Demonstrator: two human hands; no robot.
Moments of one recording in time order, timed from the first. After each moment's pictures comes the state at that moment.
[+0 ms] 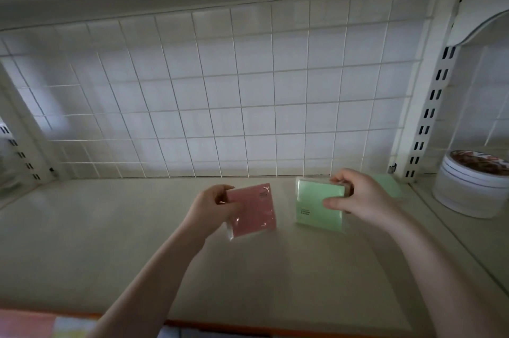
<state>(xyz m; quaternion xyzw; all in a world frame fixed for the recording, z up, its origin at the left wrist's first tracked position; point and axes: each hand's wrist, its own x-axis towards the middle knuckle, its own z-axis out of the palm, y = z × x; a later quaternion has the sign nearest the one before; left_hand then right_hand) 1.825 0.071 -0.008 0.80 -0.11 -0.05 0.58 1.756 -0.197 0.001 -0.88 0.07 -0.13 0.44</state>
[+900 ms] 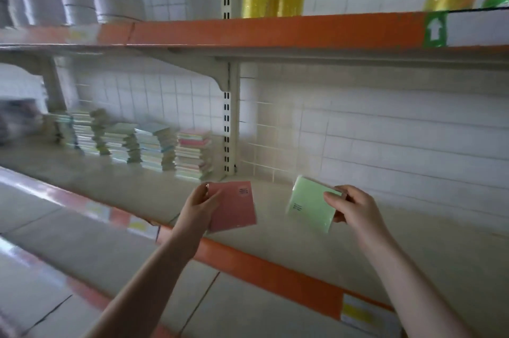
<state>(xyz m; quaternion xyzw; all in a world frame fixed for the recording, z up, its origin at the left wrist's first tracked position) 1.797 0.470 0.028 0.64 -0.01 0.13 0.76 1.806 0.208 0.039 -0.75 -0.01 -0.17 0.64</state>
